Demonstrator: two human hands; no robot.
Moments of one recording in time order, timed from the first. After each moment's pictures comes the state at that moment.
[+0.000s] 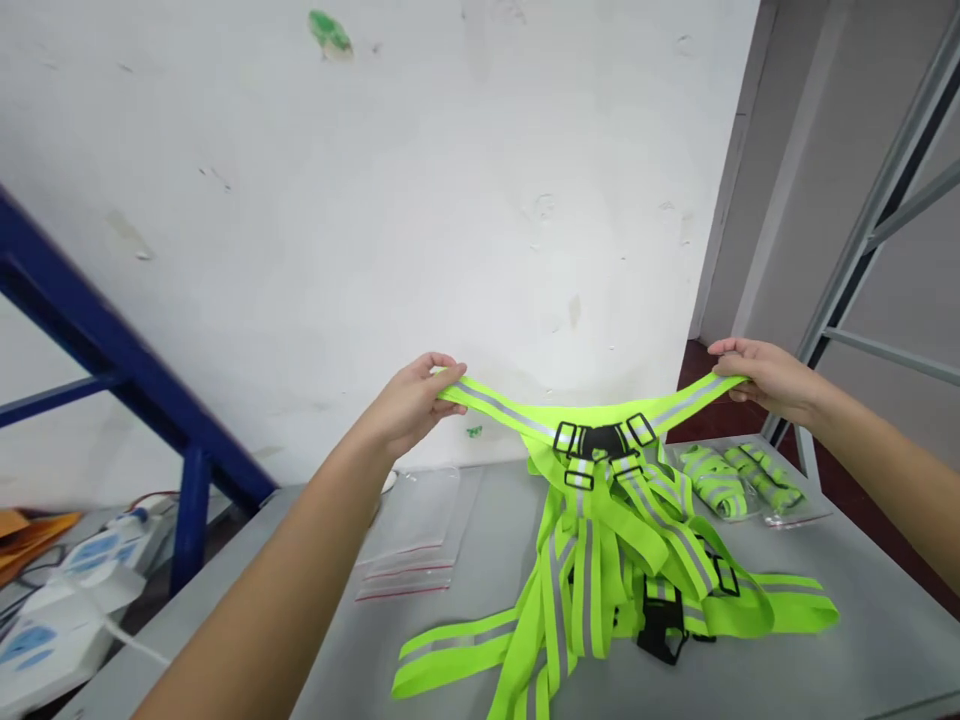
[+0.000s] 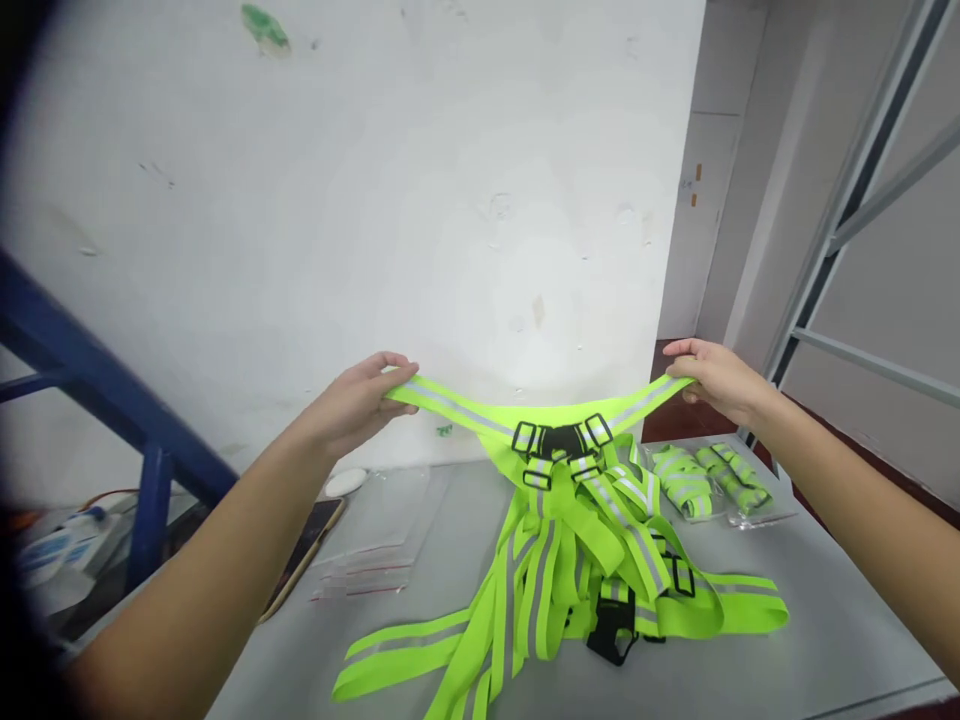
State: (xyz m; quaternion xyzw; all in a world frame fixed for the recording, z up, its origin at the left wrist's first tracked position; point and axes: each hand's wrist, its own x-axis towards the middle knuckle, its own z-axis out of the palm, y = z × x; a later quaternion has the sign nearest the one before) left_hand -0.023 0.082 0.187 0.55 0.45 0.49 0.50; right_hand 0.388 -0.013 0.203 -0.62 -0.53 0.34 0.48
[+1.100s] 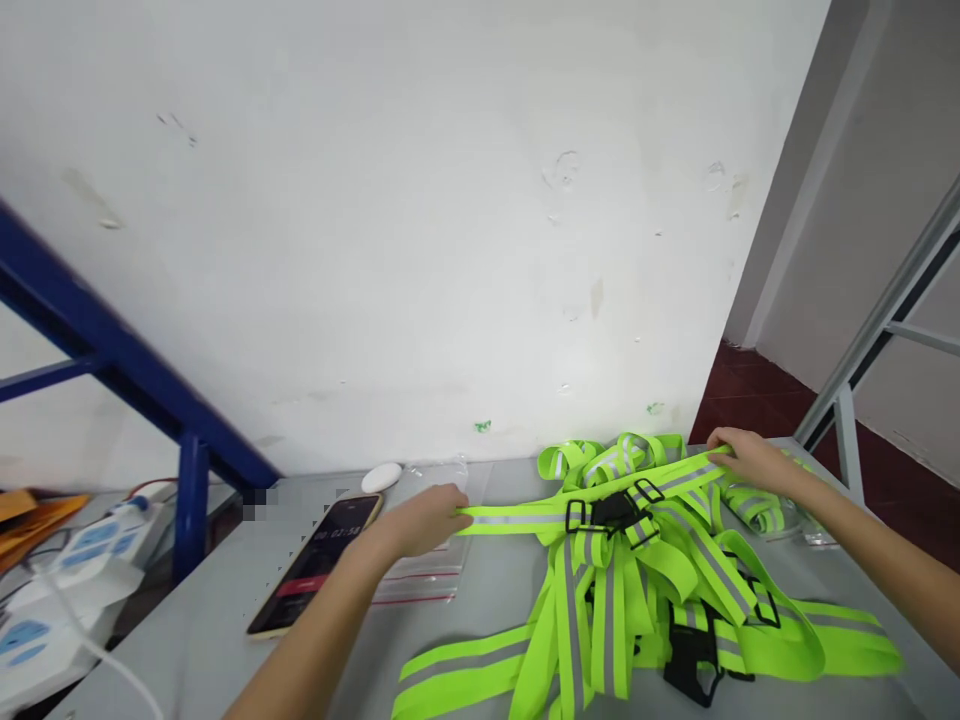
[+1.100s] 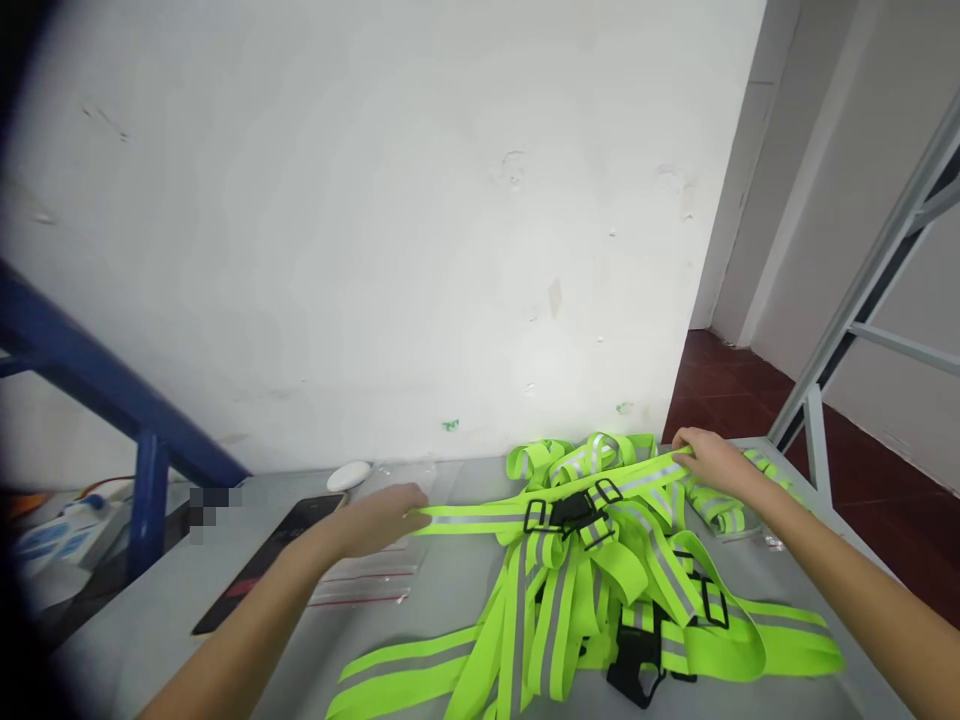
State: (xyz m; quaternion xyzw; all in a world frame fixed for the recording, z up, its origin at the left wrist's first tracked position) left_hand -0.075 0.069 0.053 0.79 0.58 0.05 0.21; right_hand 0.409 0.019 0.052 -0.66 -0.72 0.12 0.16
